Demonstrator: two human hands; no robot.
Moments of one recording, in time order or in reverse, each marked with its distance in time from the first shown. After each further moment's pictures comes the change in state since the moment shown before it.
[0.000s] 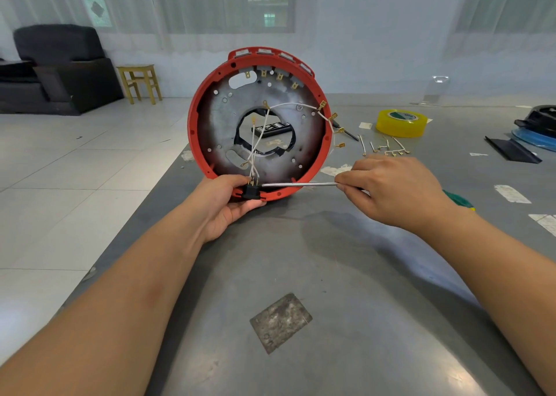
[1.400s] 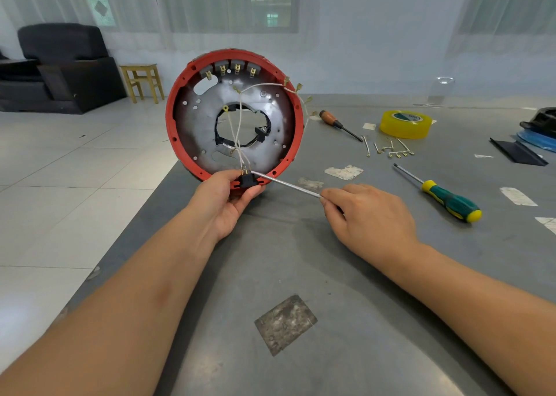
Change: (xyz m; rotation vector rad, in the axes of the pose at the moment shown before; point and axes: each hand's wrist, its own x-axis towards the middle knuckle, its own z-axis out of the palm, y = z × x) left_hand -0.004 0.002 0.003 -0.233 0.057 -0.015; right_hand -0.007 -0.066 0.021 0.048 -0.063 0.367
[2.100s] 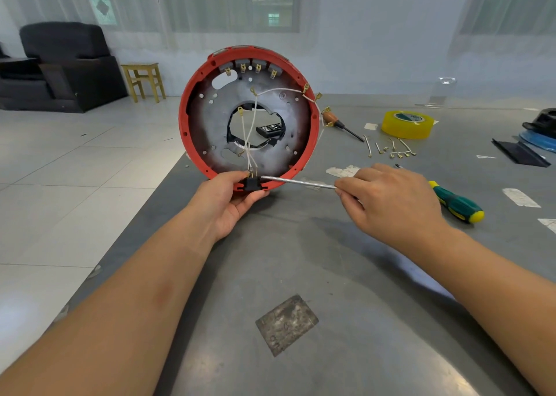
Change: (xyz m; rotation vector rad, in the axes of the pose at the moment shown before) left_hand 0.007 -0.001 -0.005 0.051 -0.022 0.005; right_hand 0.014 0.025 -0.021 -0.214 0.011 -0.152
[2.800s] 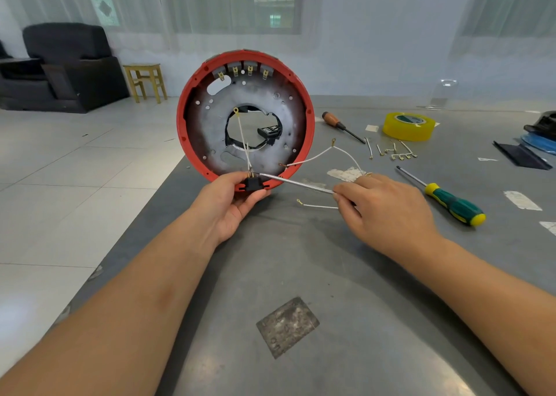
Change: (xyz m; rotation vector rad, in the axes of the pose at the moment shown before) left_hand -0.004 -0.002 0.002 -0.044 -0.011 -0.004; right_hand -0.007 -0.007 0.012 0.133 0.069 0.051
